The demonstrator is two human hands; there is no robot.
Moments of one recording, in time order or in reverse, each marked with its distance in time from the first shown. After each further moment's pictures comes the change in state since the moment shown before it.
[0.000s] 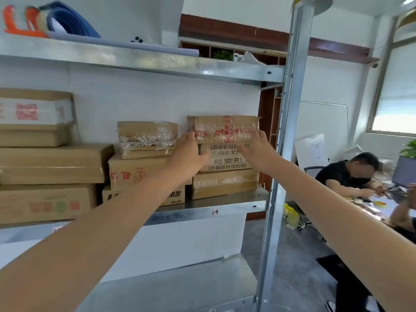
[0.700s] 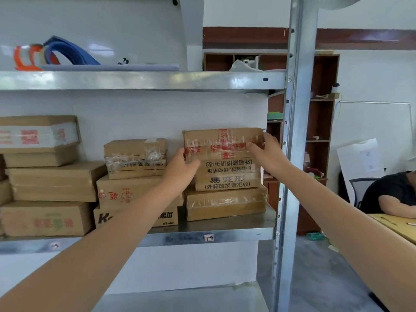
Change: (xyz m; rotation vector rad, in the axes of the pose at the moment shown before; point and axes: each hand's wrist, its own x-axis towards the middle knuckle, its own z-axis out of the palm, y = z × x) left_hand 0.032 0.021 0.032 -0.312 0.115 -0.296; right_hand 0.074 0.062 -0.014 0.447 0.035 0.030
